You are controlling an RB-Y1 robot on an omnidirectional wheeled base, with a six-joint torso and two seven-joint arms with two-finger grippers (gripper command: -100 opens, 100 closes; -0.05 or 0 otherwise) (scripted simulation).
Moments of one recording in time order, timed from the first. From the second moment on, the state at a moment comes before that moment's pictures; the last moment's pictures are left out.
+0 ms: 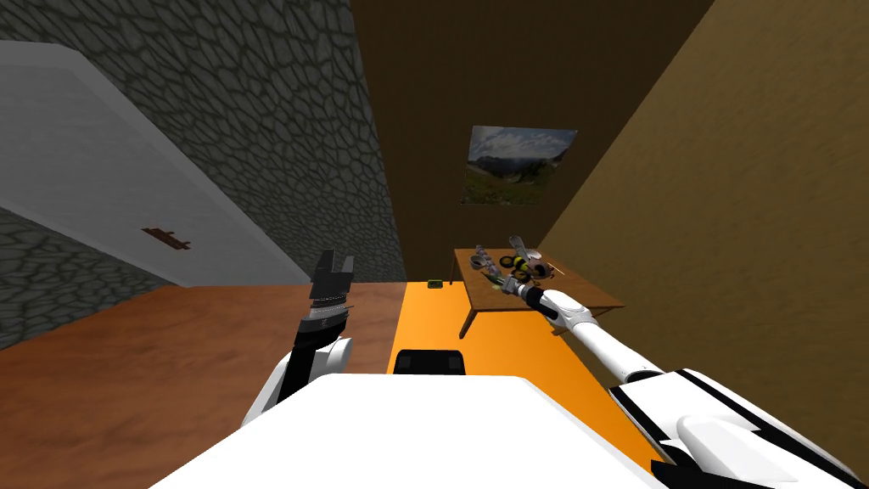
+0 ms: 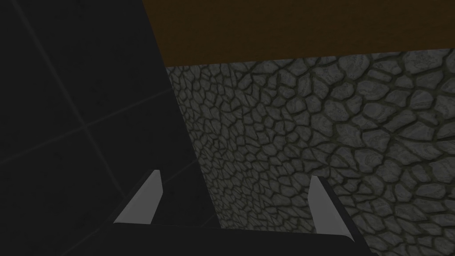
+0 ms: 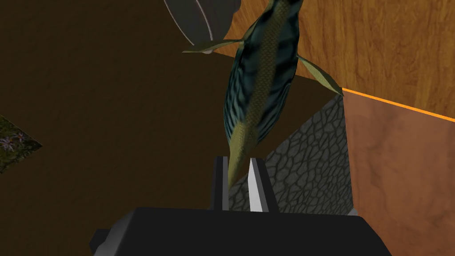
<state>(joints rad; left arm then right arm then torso) 0.53 0.00 0.07 -2.23 -0.11 -0.55 0.07 -0.23 -0.89 0.27 -0.96 0.95 -0.49 0.84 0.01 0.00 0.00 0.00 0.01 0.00</state>
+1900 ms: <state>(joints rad) 0.53 0.00 0.07 -2.23 -0.11 -0.55 0.07 -0.25 -1.05 0.37 -0.89 0.85 -0.50 0.64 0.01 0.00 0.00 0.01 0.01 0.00</state>
